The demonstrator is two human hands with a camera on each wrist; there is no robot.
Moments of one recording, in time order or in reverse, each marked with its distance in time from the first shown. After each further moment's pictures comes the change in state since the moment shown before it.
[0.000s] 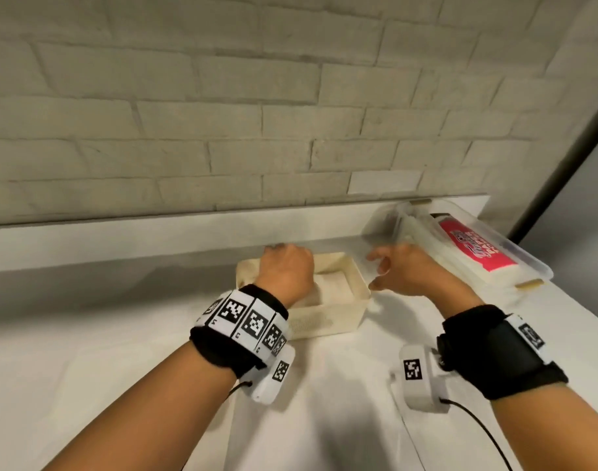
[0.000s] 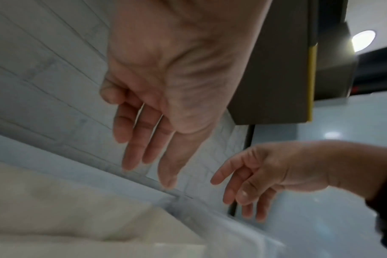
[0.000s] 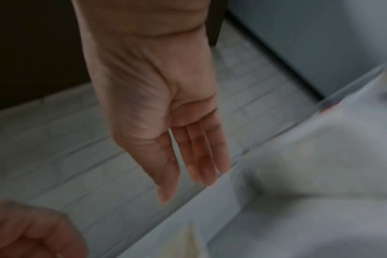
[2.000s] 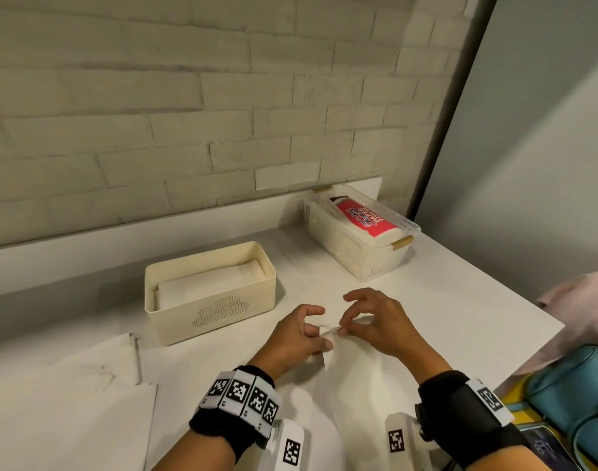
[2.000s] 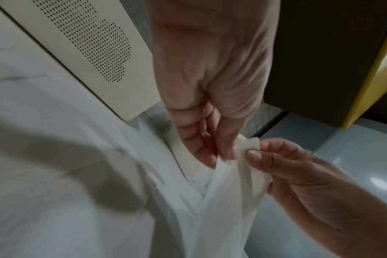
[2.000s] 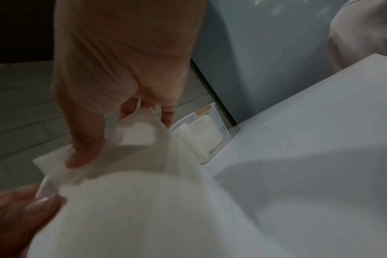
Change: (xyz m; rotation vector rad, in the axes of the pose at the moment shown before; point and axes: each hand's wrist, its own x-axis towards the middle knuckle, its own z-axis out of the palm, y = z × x) left_hand -0.057 0.141 0.101 -1.459 -0.338 0.138; right_hand -0.130 0.126 0.069 0.342 0.286 -0.089
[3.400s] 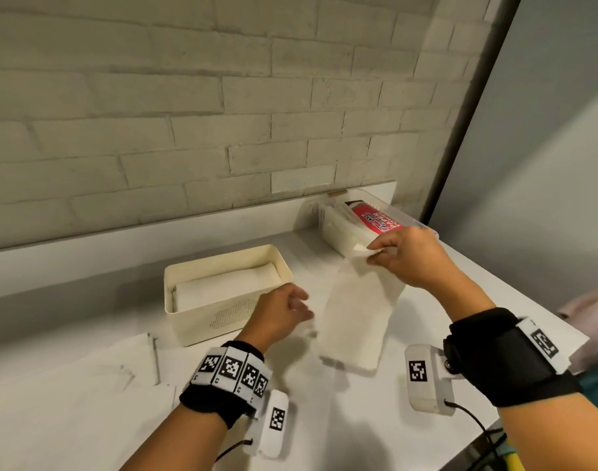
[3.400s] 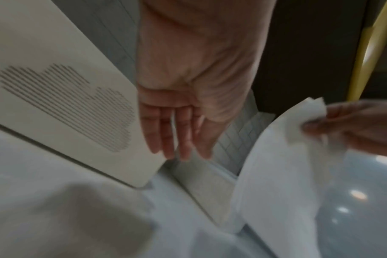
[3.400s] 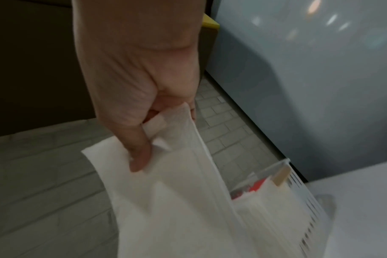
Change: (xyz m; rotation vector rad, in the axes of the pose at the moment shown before) left_hand 0.004 0.028 -0.055 0.350 0.247 0.065; right_hand 0.046 -0.075 -0.075 -0.156 0.187 0.098
